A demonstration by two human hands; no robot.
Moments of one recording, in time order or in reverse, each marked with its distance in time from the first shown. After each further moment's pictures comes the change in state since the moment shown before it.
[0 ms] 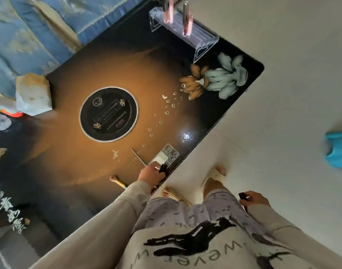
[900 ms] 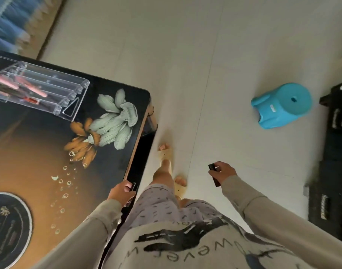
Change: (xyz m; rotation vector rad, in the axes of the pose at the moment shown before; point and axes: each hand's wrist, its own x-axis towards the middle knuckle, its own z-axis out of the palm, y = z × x) left_hand 0.104 0.290 0.099 0.401 -0.169 0.038; right_hand 0.167 0.073 -0.240 0.533 0.075 0.136
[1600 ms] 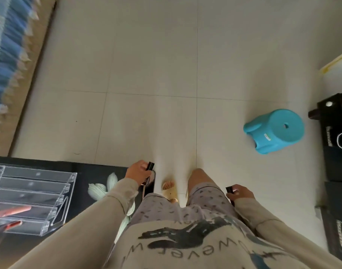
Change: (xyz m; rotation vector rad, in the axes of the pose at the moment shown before) left_hand 0.125 0.300 -0.167 0.034 0.015 0.298; right_hand 0.117 -0.113 -0.129 -0.109 0.037 0.223
